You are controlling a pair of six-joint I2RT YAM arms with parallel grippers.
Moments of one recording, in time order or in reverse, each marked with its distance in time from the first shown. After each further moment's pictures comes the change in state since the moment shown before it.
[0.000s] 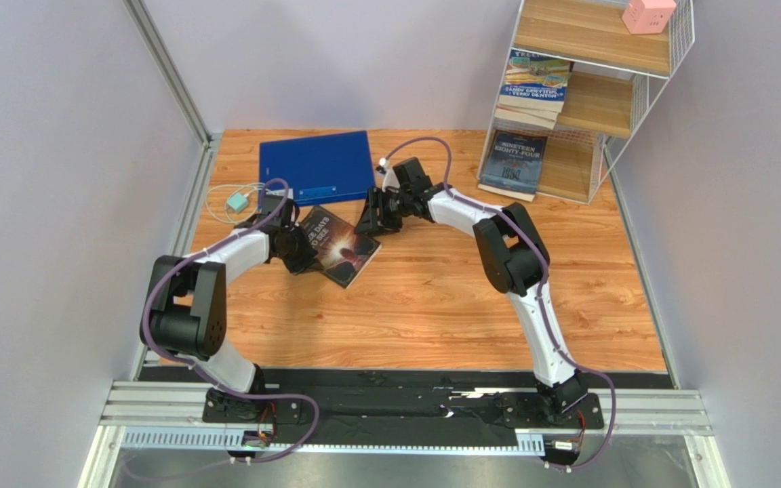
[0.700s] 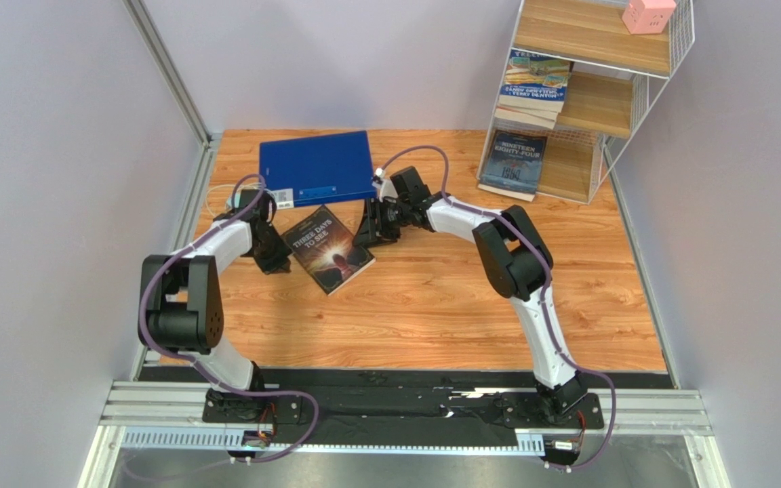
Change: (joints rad) left arm 0.122 0.017 0.097 -0.202 -0.189 0.088; right arm 0.039 -0.076 -0.152 0.064 -0.035 0.014
